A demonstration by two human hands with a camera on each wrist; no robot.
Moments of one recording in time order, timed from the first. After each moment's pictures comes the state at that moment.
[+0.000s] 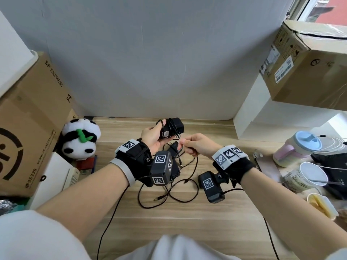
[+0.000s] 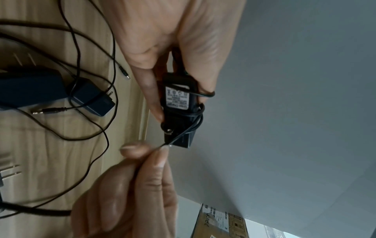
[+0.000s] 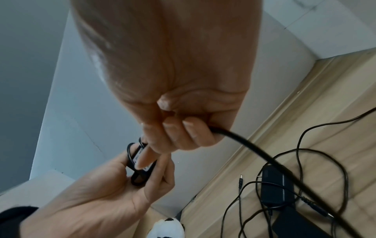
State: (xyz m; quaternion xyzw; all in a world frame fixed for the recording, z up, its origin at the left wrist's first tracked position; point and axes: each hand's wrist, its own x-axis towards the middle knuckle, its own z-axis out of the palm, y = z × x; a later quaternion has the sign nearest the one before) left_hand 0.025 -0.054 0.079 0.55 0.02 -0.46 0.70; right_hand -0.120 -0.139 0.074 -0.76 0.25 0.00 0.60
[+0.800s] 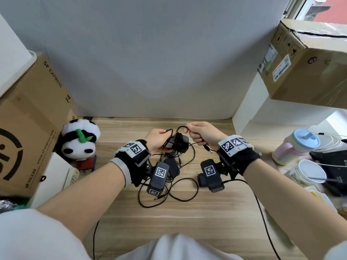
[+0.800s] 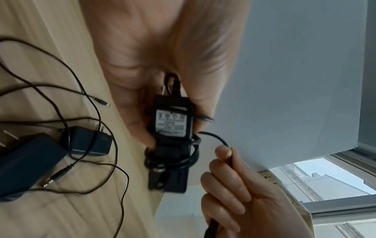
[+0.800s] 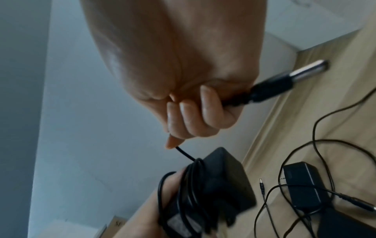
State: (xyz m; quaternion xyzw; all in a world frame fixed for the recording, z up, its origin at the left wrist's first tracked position) left_hand 0.020 -0.046 0.075 0.67 -0.20 -0.51 0.49; right_hand -0.117 -0.153 0.099 -0.68 0.31 -0.06 0.66
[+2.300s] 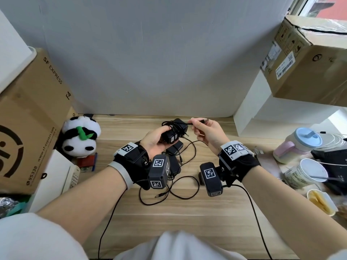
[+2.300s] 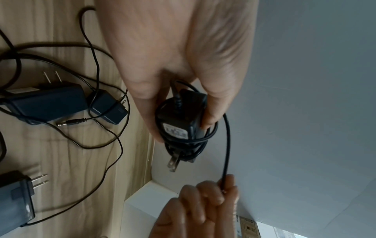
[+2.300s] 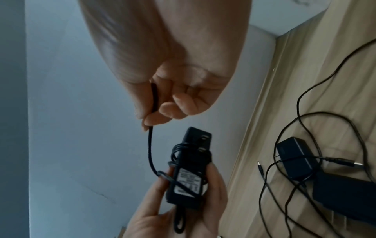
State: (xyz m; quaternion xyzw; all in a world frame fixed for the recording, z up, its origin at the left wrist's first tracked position) left_hand 0.026 -0.046 0.063 0.49 0.00 -0.58 0.66; right_hand -0.122 -0.140 0.085 -0.56 0.32 -0.26 0.72
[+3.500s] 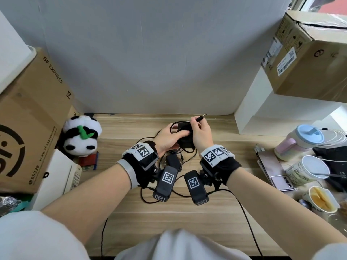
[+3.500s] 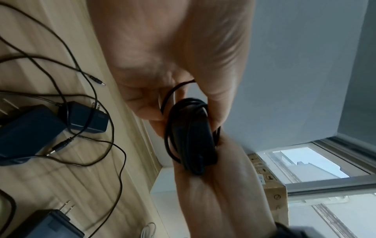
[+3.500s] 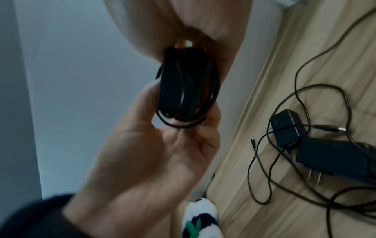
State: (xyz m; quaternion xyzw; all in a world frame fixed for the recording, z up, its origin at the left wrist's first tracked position) left_hand 0.002 -0.049 0.066 0.65 -0.24 -0.50 0.51; right_hand -0.091 -0.117 0.064 -0.58 0.42 -0.37 0.59
